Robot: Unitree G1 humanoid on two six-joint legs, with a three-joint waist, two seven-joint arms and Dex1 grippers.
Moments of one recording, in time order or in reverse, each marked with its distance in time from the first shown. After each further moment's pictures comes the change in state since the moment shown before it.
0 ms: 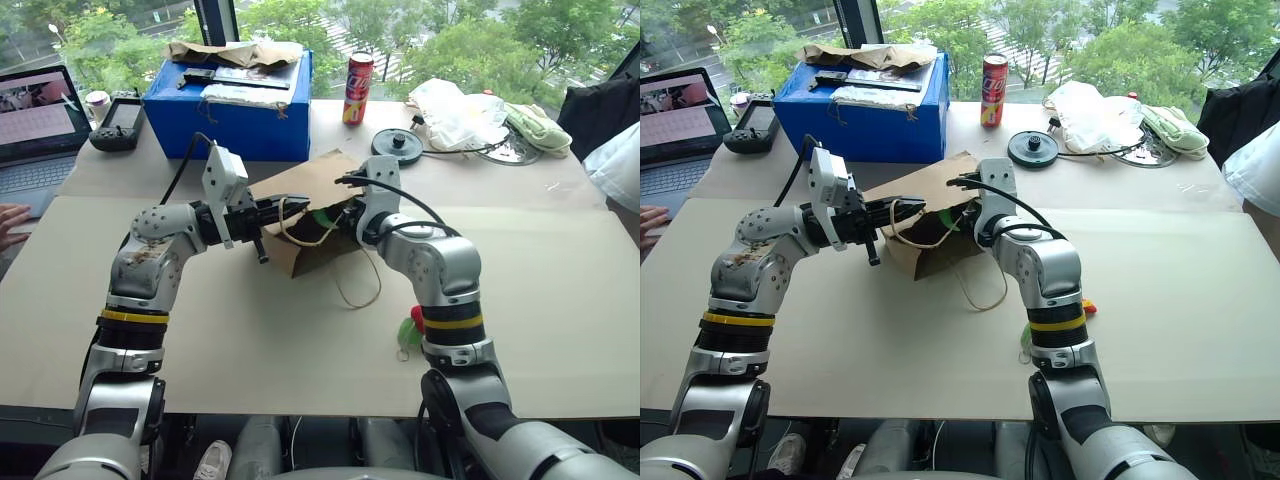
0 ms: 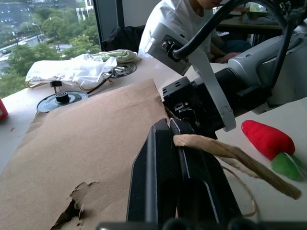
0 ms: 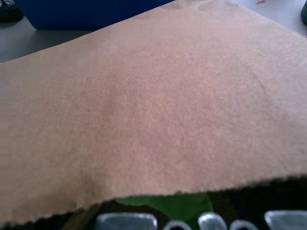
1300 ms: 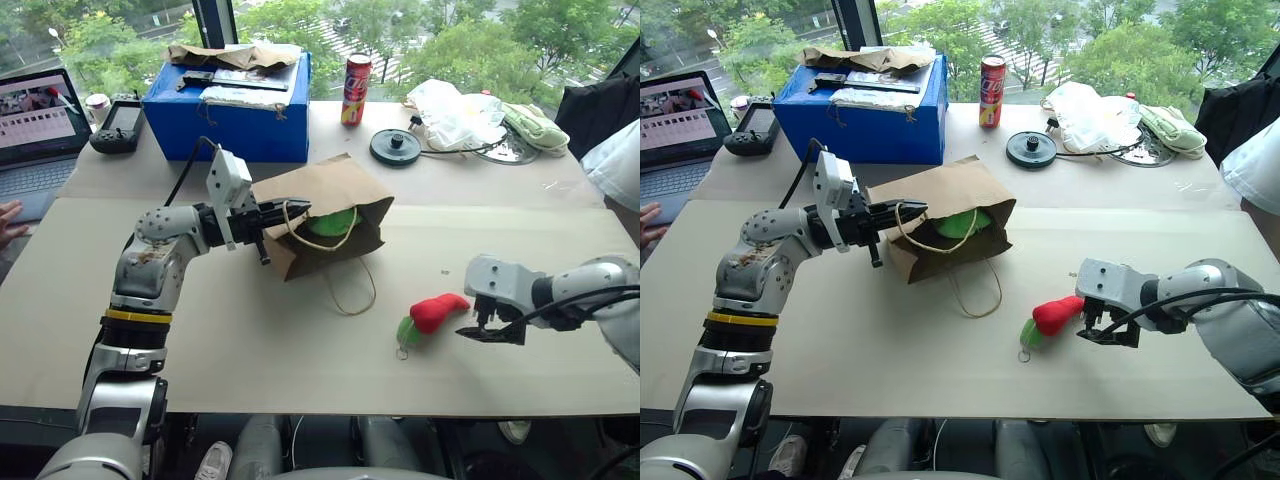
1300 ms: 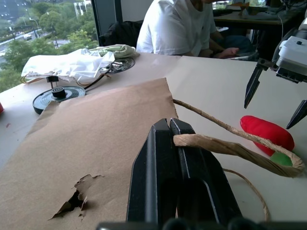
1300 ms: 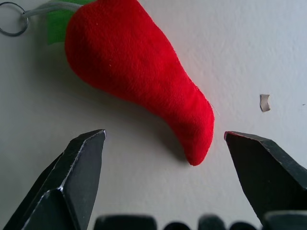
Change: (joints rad) left arm 0.000 -0.007 -0.008 0.021 0.022 -0.004 -0.001; right arm 0.482 -1.164 0.287 -0.285 -0.153 -0.432 0.962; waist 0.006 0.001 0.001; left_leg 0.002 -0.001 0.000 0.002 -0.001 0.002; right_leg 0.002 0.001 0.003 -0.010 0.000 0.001
